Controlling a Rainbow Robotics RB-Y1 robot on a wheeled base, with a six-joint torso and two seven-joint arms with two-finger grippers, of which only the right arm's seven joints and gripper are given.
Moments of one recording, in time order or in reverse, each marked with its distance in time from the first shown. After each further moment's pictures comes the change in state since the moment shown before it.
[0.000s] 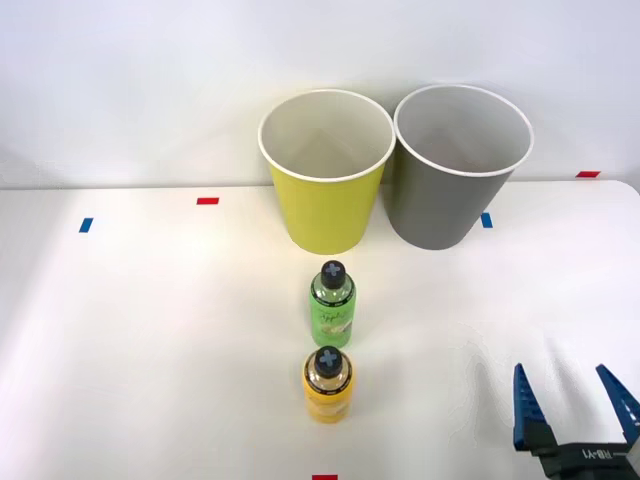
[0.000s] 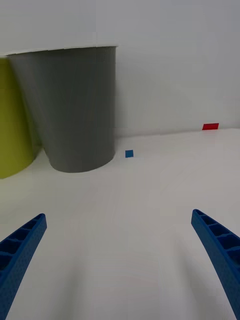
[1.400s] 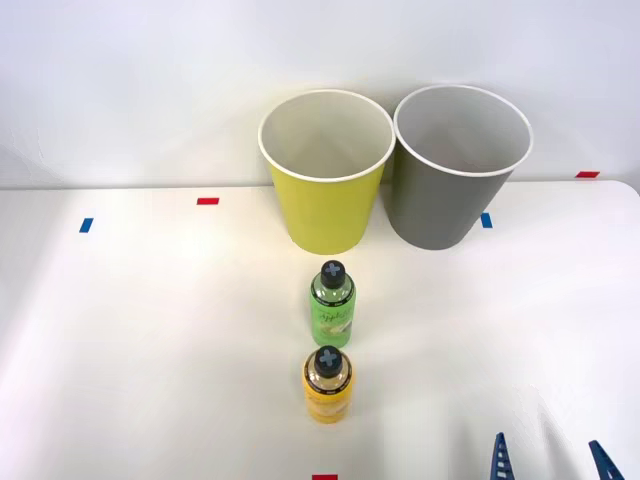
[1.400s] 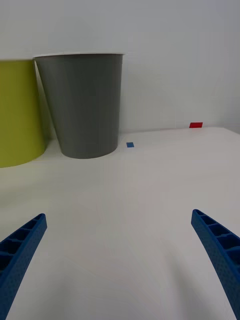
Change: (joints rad) arm 0.193 -0.005 0.239 0.120 -0.414 -0.256 0.524
